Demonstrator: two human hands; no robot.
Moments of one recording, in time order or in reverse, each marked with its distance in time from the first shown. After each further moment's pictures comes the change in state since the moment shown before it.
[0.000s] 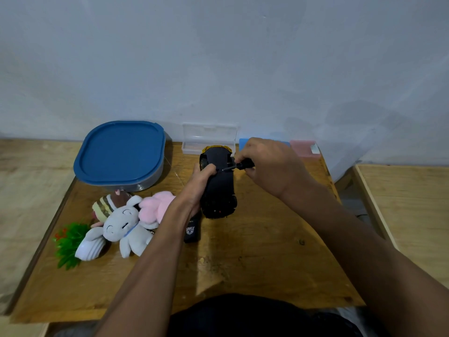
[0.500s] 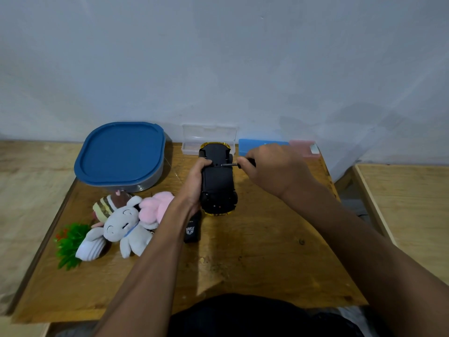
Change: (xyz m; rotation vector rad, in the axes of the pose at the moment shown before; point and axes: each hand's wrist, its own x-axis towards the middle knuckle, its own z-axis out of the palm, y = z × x) left_hand -0.005 0.006 0.004 -0.136 -0.049 0.031; right_hand -0.004 0.000 0.003 -0.132 -0.029 0.166
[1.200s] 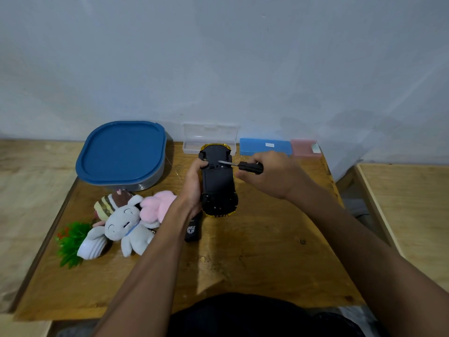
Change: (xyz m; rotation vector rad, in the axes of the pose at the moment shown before) left_hand -0.005 -0.002 0.000 -0.014 0.017 0.037; right_hand -0.004 0.013 0.010 0.440 -0.206 0.104
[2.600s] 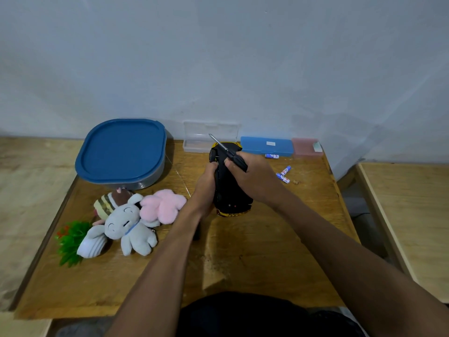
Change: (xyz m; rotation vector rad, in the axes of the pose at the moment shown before) left_hand 0.004 -0.014 0.018 0.093 0.039 -0.039; right_hand 0.019 -0.013 0.044 0.374 0.140 -0.140
